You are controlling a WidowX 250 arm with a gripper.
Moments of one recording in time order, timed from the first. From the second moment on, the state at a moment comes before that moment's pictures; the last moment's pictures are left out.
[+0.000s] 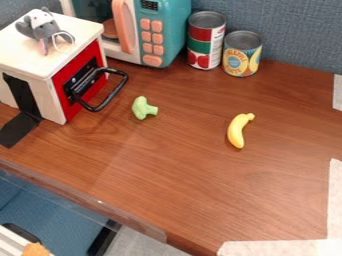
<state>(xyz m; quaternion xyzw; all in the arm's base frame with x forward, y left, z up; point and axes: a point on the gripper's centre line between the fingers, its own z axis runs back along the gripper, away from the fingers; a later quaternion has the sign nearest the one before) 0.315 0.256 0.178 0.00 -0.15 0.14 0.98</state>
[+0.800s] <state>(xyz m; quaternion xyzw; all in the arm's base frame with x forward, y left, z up) 0.331 0.161 0.162 -0.04 -0.11 0.00 0.99</state>
